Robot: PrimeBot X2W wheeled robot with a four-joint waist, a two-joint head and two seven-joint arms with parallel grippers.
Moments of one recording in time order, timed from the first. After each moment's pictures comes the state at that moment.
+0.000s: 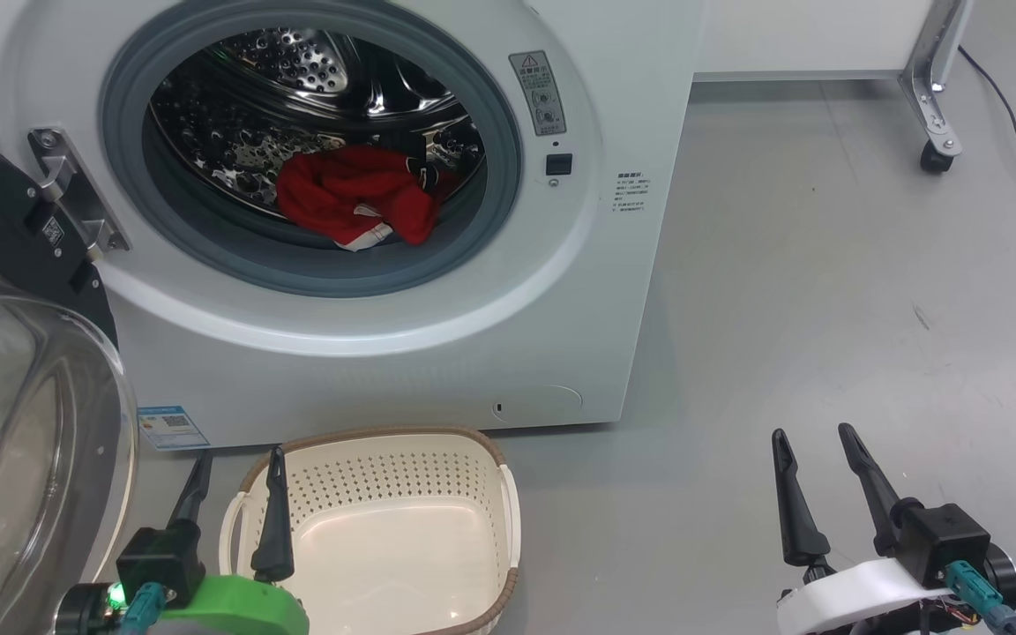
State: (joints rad) left arm 0.00 0.05 -0.16 0.23 -0.30 0.06 -0.25; right arm 0.10 -0.04 0.14 0.11 0.25 0.00 -0.26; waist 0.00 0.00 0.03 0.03
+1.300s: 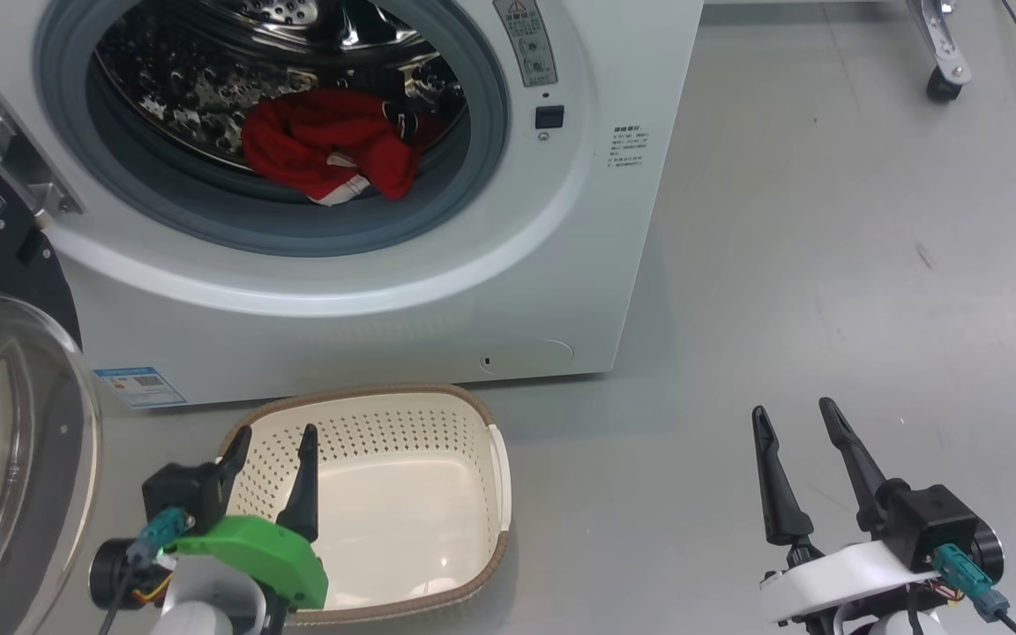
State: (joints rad) left arm -0.09 0.05 -0.21 0.31 -0.39 0.00 -0.11; right arm 0.08 -0.04 0.18 0.08 0.25 0.00 -0.26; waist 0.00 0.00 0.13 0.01
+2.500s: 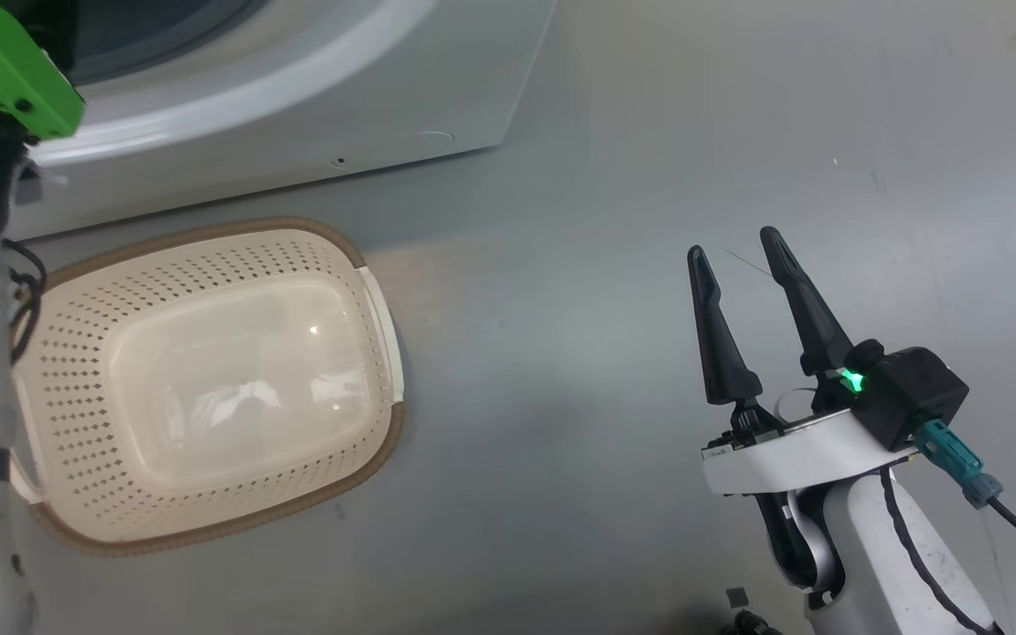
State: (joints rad) left arm -0.93 0.21 -0.07 0.47 -0.61 -0.09 0.42; right arm -0.19 -0.05 0.31 0.00 0.32 0.00 -0.26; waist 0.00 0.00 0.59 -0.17
